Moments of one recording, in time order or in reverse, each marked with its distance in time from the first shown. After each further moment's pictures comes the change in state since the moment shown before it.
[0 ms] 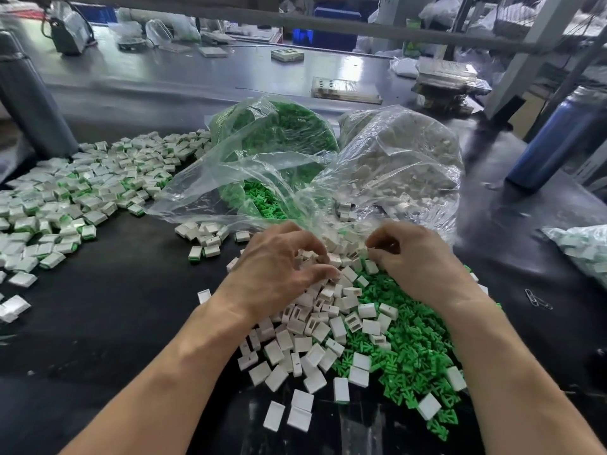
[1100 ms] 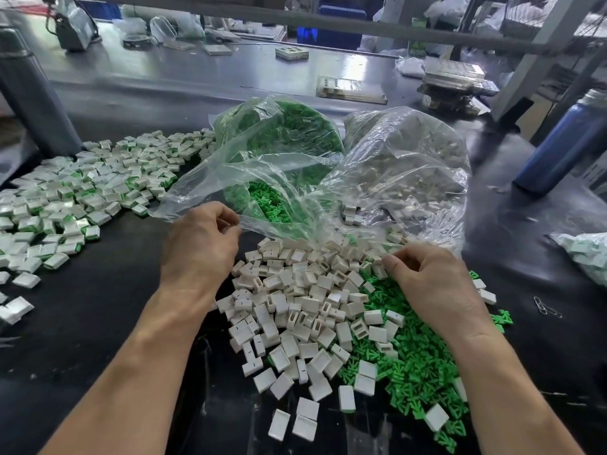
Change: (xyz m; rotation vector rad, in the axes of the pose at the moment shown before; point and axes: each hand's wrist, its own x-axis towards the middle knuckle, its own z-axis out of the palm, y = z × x) left_hand 0.007 -0.054 -0.043 0.042 0.550 -0.345; right_hand -0.022 0.004 0.009 0.077 0.138 0.204
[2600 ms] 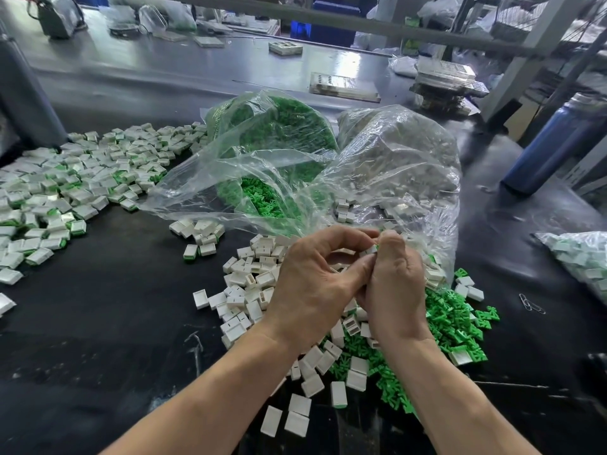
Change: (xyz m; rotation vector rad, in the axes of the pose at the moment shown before) left_hand -0.084 0.083 0.048 -0.891 -0.467 0.257; right_hand -0.022 -0.047 0.044 0.951 0.082 -0.044
